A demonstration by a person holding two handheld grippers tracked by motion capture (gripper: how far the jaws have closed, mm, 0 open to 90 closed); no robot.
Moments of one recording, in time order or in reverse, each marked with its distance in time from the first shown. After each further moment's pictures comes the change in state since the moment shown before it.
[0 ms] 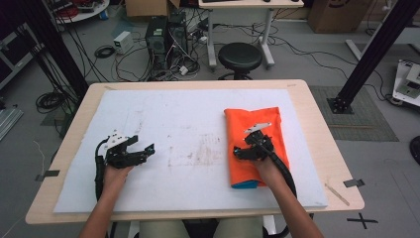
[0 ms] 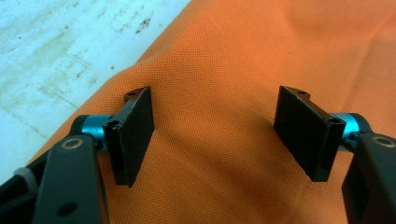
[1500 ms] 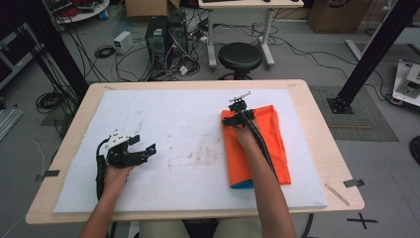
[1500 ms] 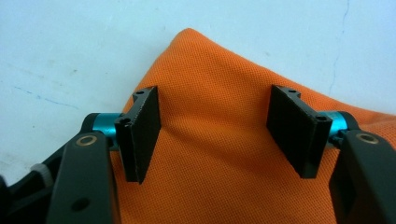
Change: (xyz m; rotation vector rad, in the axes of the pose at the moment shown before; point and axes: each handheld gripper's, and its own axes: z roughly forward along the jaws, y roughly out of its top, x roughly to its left) left arm -0.002 0.001 0.002 -0.002 -0.025 -0.006; right arm -0.030 0.092 0.086 0.045 -0.084 0.147
